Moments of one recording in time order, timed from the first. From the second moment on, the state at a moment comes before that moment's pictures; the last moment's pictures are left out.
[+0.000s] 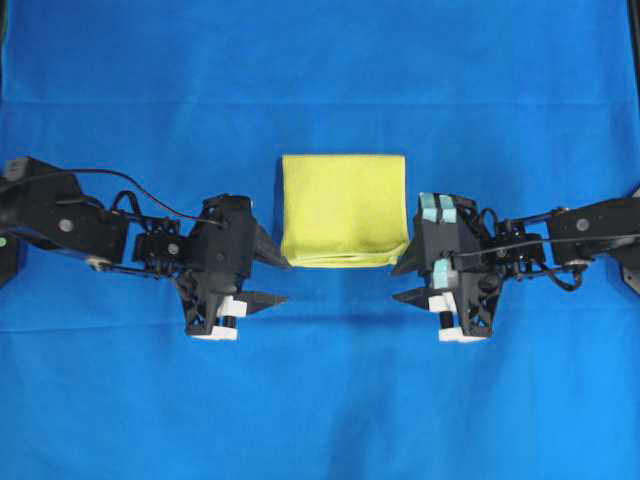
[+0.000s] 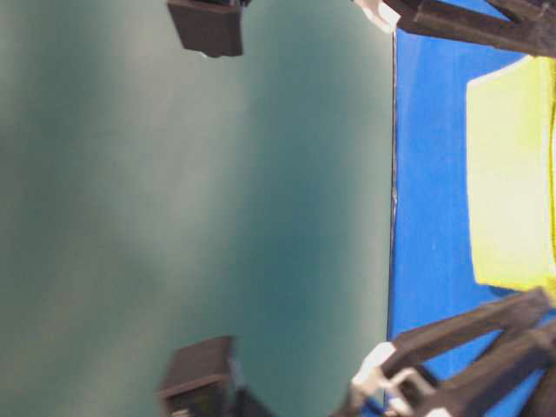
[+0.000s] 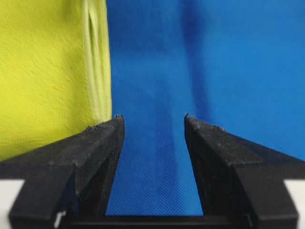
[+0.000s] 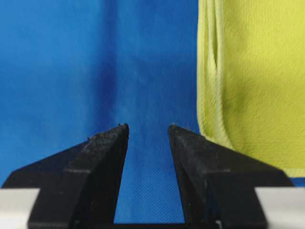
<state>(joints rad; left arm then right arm) -0.12 0.05 0.81 -0.03 -0.22 -0.02 0.13 -0.09 0.88 0.06 -0.03 0.09</state>
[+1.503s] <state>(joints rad) 0.00 -1.28 1.22 -0.03 0.20 0.00 0.04 -1.14 1.11 -0.06 0.20 0.09</state>
